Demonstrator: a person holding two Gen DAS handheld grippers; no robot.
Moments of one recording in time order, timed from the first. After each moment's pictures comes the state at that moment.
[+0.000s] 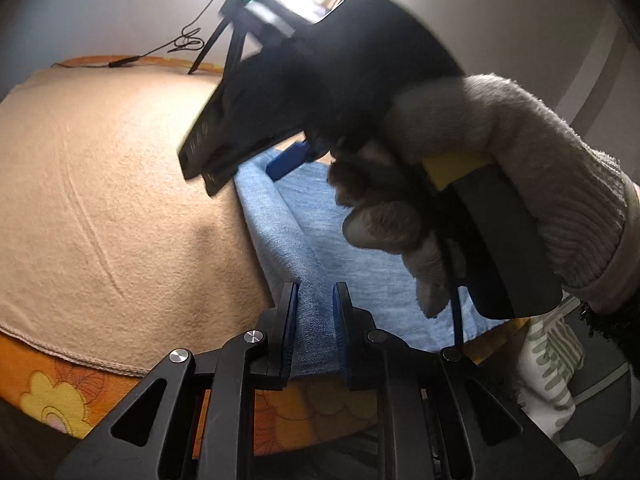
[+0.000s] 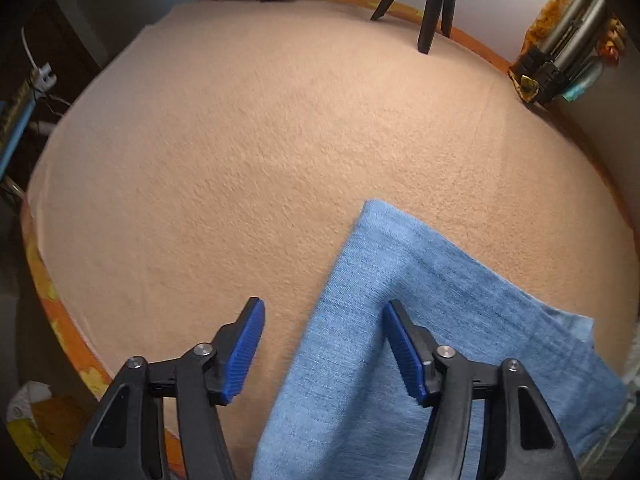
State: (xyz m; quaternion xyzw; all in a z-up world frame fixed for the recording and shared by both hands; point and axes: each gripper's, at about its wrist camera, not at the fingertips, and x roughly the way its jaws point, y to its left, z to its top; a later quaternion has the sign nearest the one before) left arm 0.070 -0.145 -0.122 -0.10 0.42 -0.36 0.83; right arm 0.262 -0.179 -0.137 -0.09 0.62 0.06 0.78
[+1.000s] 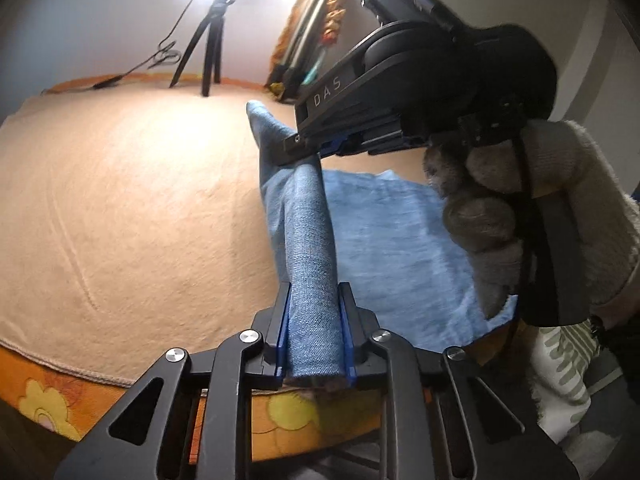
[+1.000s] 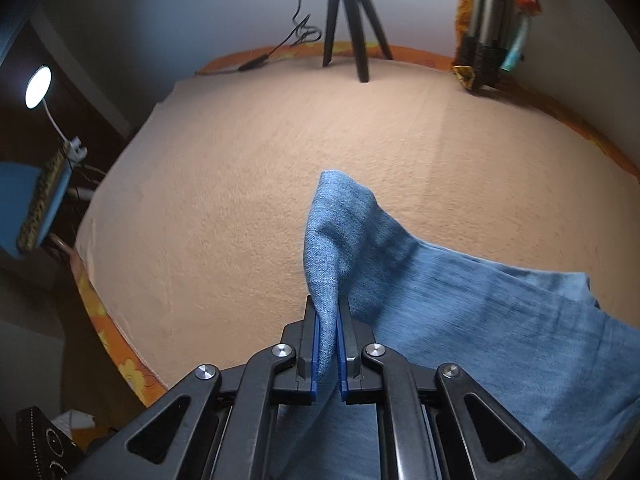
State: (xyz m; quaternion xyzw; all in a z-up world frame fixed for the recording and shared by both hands) left arm 0.056 -0.191 -0.110 -0.06 0.40 -0.36 0.84; right arm 0.215 -0.276 -0.085 0.06 0.54 0.10 0.84
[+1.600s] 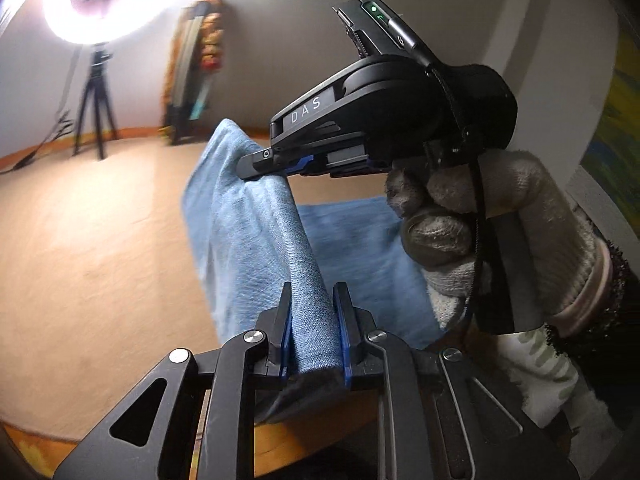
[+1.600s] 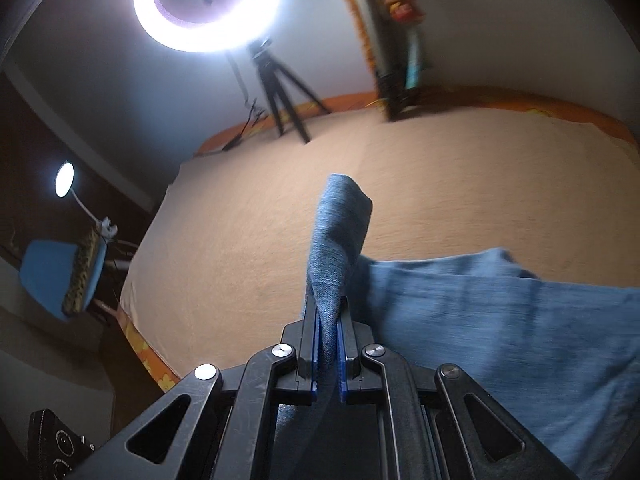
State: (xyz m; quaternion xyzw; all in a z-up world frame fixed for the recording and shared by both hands) left arm 0.027 -0.286 -0.057 -0.01 0.36 -0.46 0.81; right arm 0.162 -0.412 -0.040 0.18 0.46 0.09 0.86
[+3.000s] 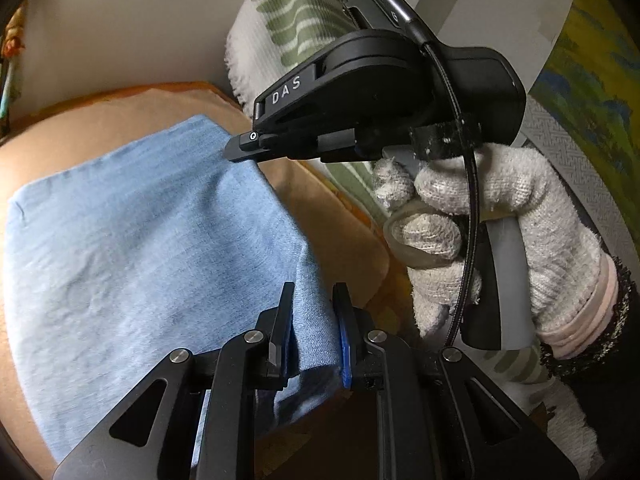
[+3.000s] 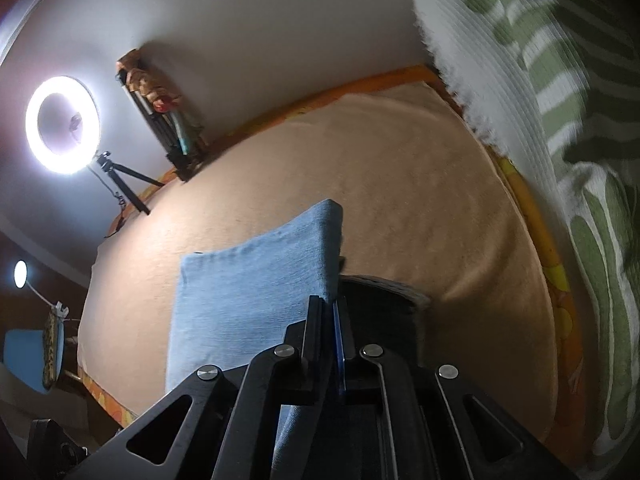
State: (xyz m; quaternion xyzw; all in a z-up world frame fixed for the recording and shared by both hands) left arm -0.002 -0.466 -0.090 0.06 0.41 -0.57 0.71; right arm 0.055 -0.667 -0.078 0.26 0.44 -0.07 0.86
